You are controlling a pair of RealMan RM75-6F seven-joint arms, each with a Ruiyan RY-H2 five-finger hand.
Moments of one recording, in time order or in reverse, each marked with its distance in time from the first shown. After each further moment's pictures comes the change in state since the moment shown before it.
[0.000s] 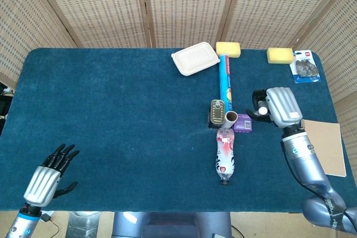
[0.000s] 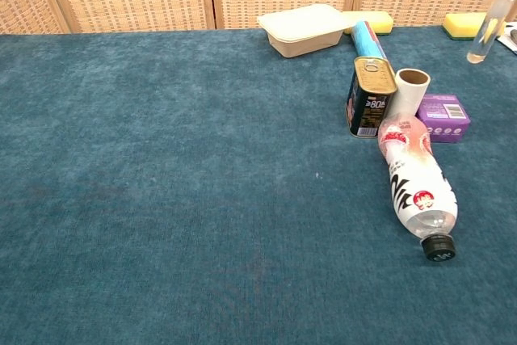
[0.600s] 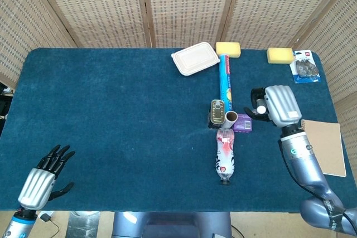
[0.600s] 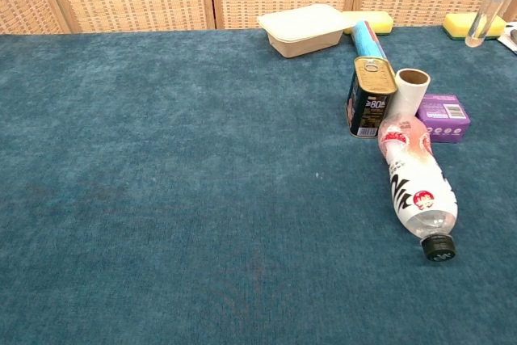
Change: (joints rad) left arm 0.022 0.017 0.001 0.001 0.009 0.051 -0.021; right arm 0.002 -0.004 0.034 -0.034 0.023 0.030 -0.073
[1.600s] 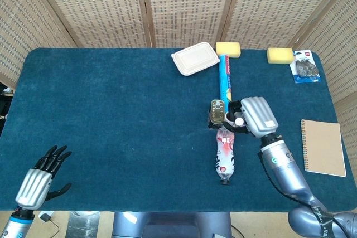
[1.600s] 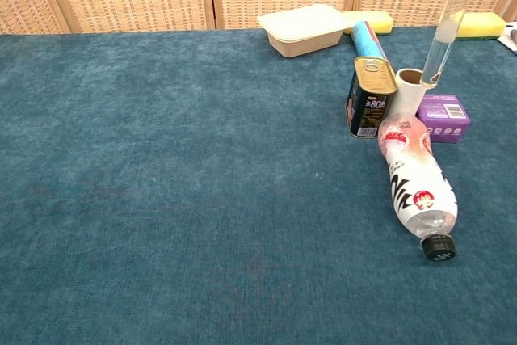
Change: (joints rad) left arm 0.004 -0.009 0.002 0.045 -0.013 -0.012 -0.071; right arm 0.046 -0.032 -0.009 -0.154 0.110 -0.053 -0.087
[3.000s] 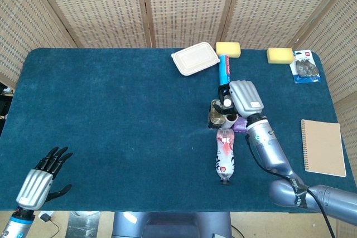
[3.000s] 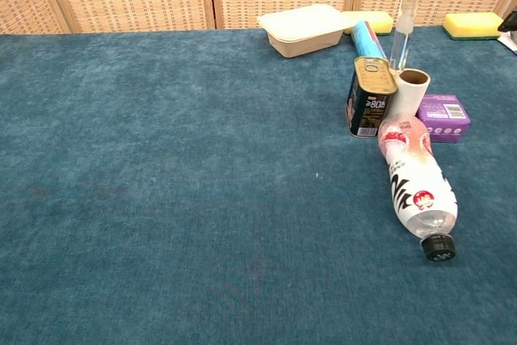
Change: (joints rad) left arm 0.000 0.000 0.004 0.007 -0.007 -0.018 -0.002; right arm 0.154 -0.143 0.041 0.246 0.143 -0.074 -0.018
